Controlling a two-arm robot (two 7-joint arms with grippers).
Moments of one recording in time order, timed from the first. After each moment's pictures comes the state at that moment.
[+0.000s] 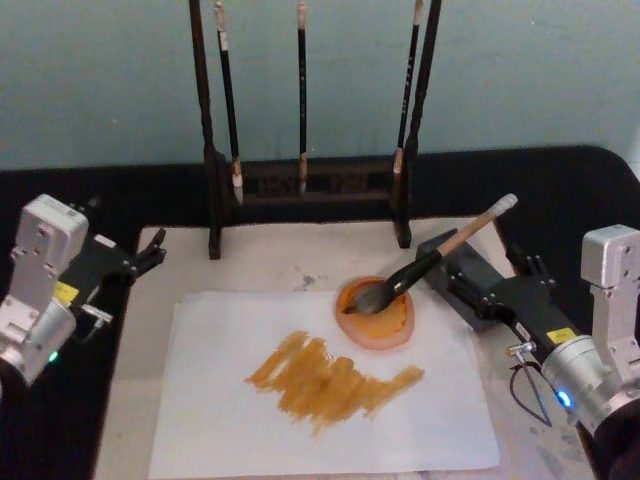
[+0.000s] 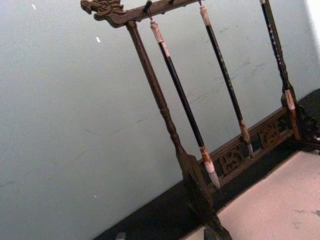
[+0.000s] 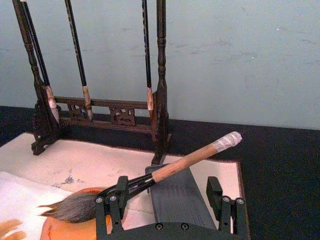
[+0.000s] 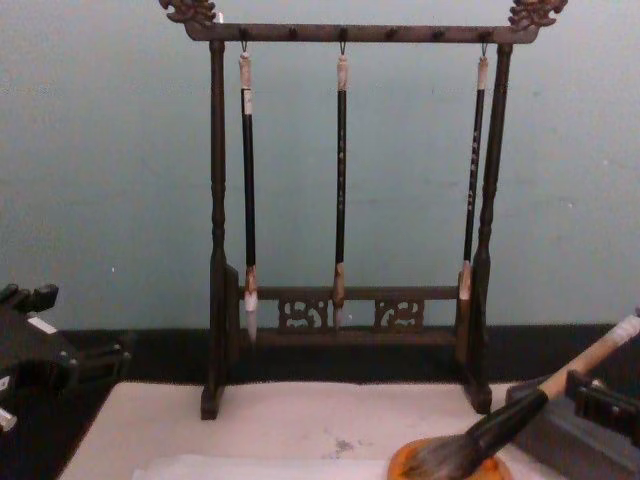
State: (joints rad) left arm -0.20 0.60 0.45 -1.41 -0.25 -0.12 0.03; right arm 0.06 0.55 -0.48 -1.54 0.56 -0.15 -0.07
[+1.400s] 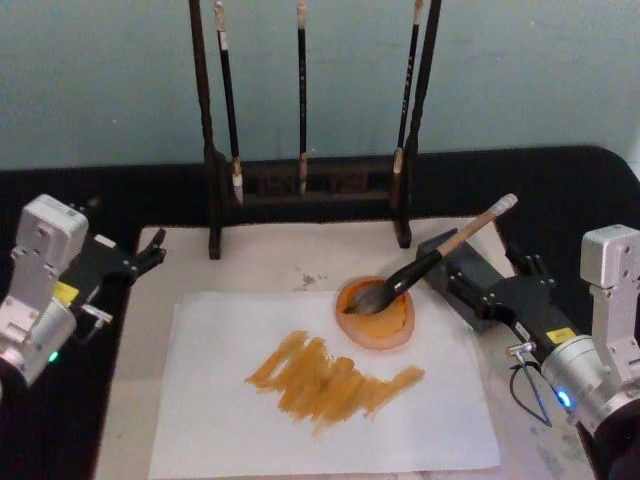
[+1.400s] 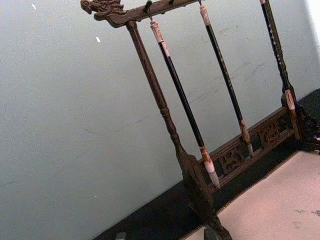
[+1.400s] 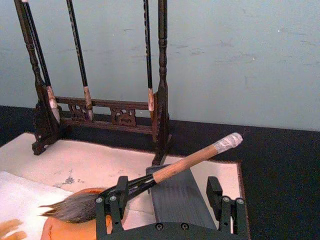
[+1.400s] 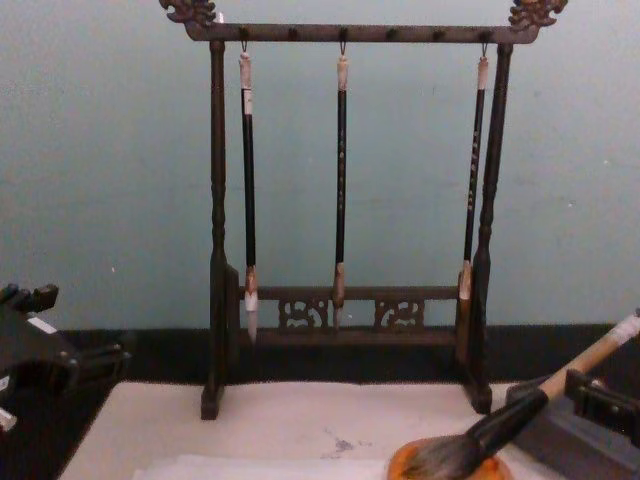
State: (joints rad) left arm -0.20 0.60 0.45 -1.41 -0.25 -0.12 0.03; right arm 0.06 0.55 -0.48 -1.54 0.55 -0.15 -0.08
